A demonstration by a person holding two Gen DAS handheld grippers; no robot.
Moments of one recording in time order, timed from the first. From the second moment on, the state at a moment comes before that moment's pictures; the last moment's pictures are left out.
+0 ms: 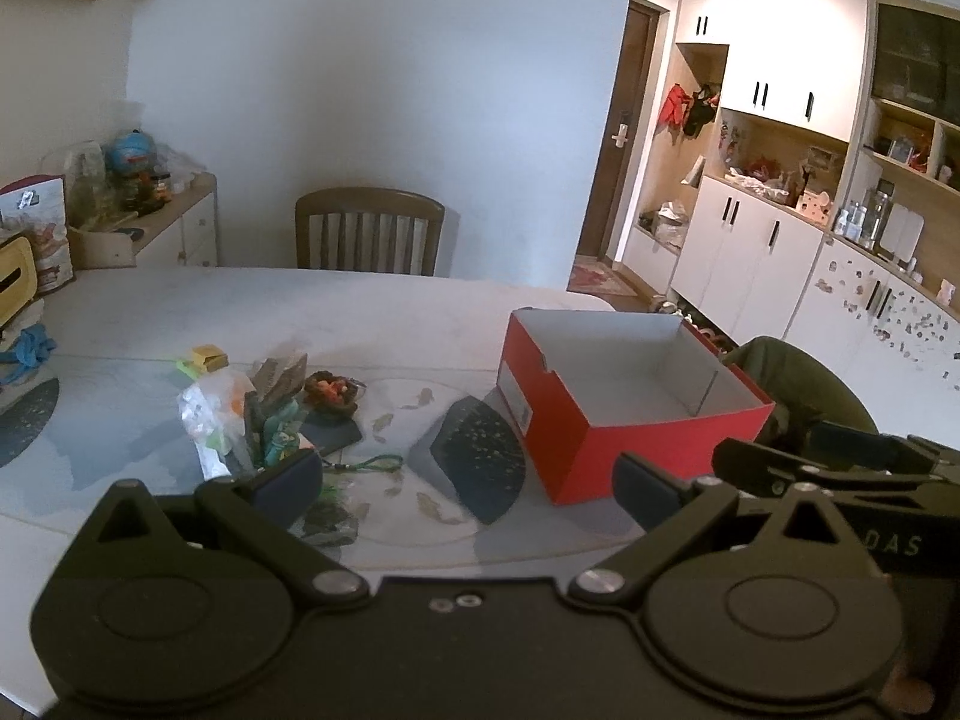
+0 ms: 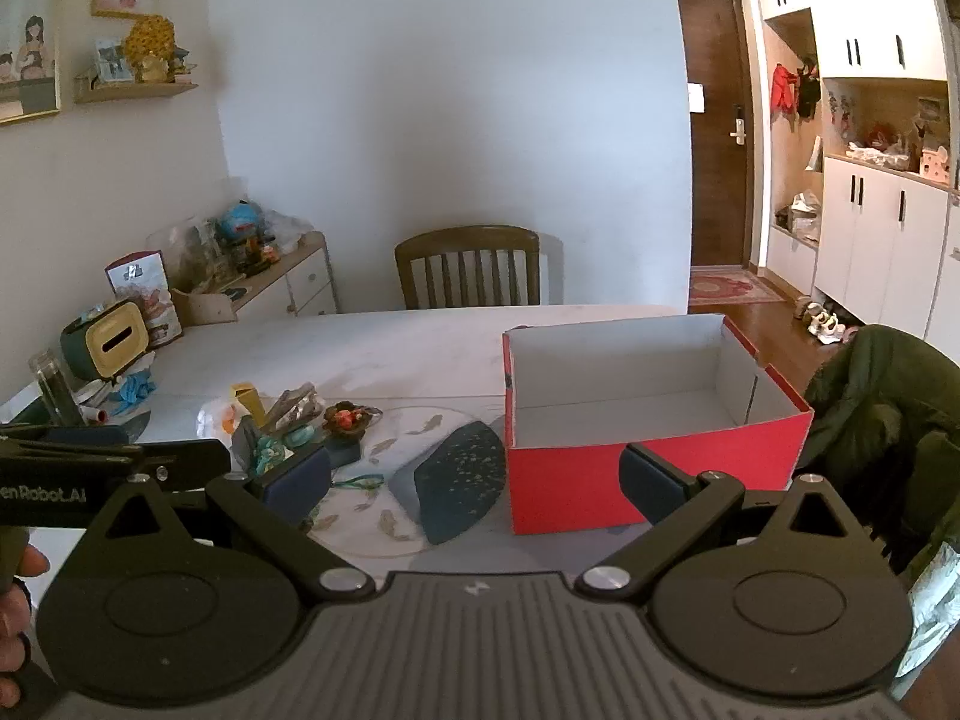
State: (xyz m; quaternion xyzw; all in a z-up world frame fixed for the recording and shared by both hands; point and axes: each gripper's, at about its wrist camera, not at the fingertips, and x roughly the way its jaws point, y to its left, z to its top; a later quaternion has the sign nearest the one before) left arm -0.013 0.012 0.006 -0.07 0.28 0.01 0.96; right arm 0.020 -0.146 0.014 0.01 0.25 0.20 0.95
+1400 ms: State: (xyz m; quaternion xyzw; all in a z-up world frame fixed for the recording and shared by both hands) left arm 0.105 0.202 -0.073 -0.09 0.34 0.07 0.93; right arm 0.116 0.027 -0.066 -0.07 0.35 0.29 0.89
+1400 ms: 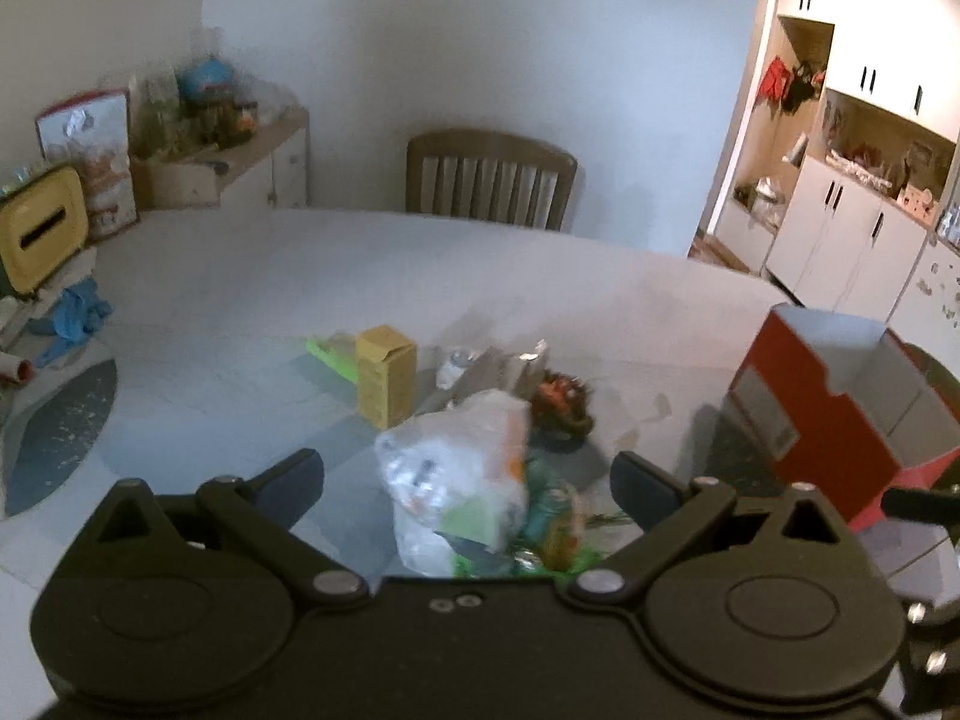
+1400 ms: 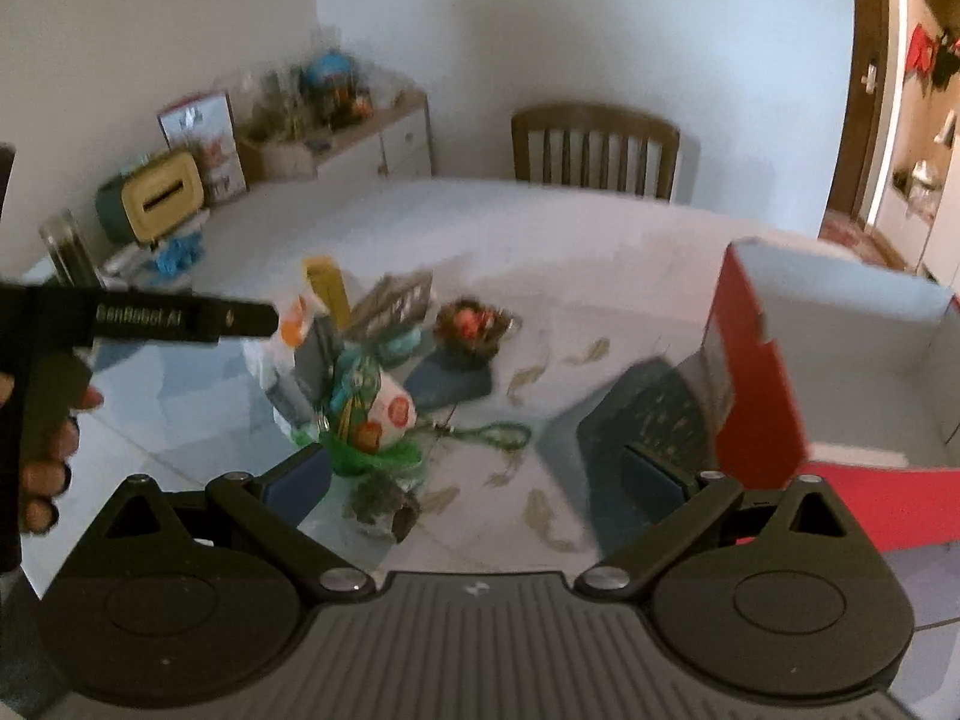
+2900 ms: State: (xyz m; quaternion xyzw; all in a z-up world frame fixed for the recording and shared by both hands) left arm 0.129 0.257 -0.107 -0.13 0.36 -0.02 0.92; right arm 0.131 0.086 -0.118 -0.10 0.47 0.29 0.83
